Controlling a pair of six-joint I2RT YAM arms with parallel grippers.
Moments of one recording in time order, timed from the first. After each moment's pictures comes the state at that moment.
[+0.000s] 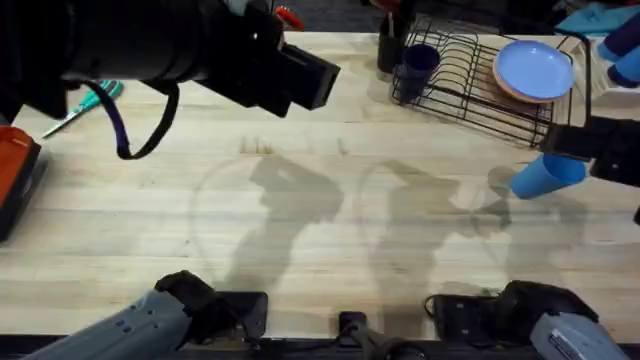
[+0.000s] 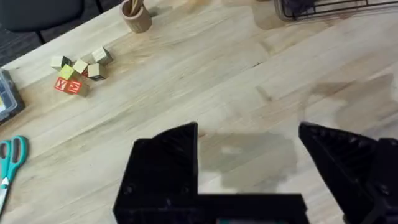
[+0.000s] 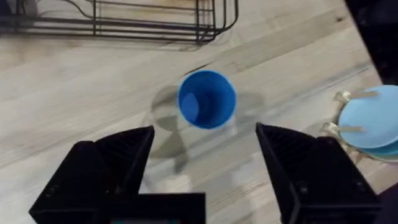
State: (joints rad) left arm -0.54 1.09 1.43 -1.08 -0.15 0.00; right arm -0.19 0.79 0.93 -1.00 0.32 0.09
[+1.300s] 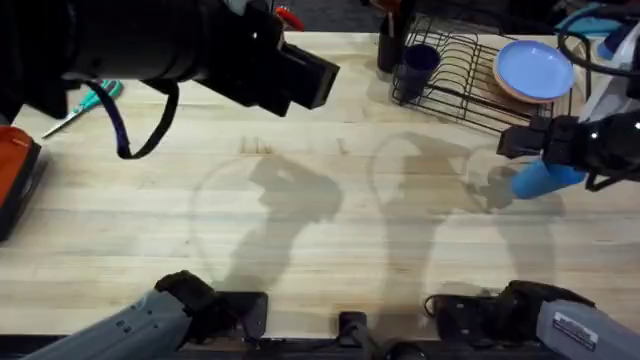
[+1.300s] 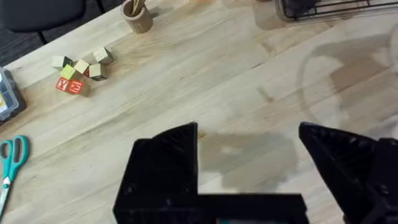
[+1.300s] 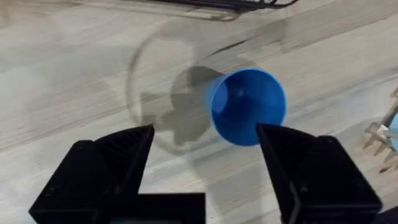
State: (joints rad) left arm -0.54 1.09 1.43 -1.08 -0.15 0.00; right arm -0.19 1.10 0.93 -0.95 0.21 0.10
